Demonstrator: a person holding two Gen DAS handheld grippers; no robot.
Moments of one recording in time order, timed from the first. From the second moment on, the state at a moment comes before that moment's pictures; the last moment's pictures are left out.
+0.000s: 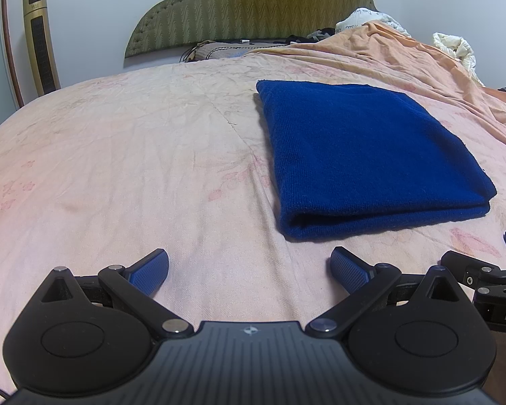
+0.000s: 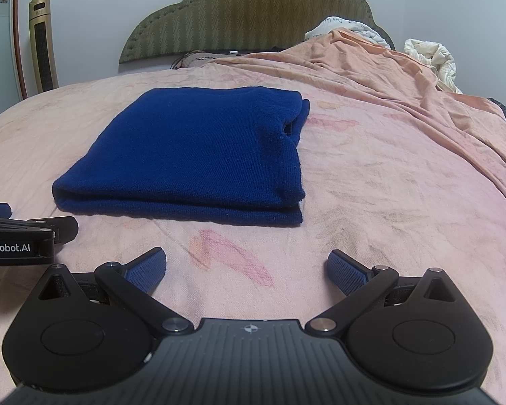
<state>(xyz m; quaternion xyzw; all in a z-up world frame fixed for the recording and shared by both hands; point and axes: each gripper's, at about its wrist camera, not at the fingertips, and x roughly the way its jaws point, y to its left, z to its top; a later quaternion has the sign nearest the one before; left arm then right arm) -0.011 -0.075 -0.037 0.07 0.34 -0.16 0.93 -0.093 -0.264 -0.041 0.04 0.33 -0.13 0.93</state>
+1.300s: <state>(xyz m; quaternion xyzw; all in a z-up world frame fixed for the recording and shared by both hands) -0.015 -0.088 -0.019 0.14 0.31 -0.16 0.93 -0.094 -0.265 -0.040 0.04 0.32 -0.13 0.94</state>
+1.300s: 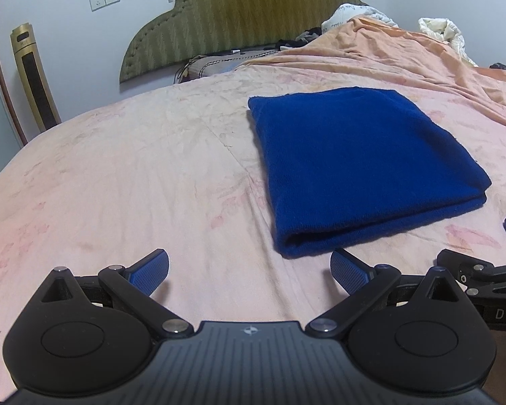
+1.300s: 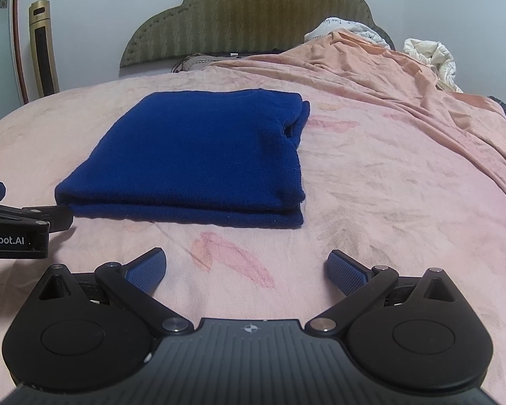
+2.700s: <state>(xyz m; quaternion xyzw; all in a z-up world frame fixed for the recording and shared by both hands) 0.061 -0.084 0.004 0.07 0.35 -0.15 0.92 -0.033 -0.313 -0.001 0.13 0.30 -0.13 0.94</state>
